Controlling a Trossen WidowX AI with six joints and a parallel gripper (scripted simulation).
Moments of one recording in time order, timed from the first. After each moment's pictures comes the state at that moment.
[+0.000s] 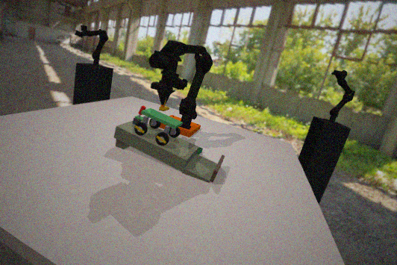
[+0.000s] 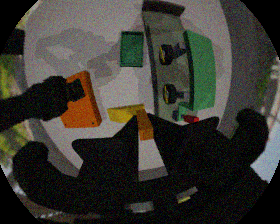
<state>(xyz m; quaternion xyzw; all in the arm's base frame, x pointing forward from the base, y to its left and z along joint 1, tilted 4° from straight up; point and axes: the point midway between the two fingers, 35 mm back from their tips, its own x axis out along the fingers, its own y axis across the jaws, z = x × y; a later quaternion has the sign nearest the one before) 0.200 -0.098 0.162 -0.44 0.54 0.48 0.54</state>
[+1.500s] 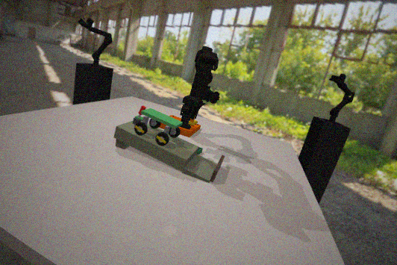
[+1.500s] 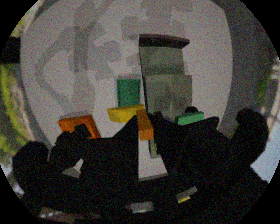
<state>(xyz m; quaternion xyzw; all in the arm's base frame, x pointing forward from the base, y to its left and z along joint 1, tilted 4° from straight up) 0.256 0.055 0.154 -0.44 0.53 0.48 0.54</state>
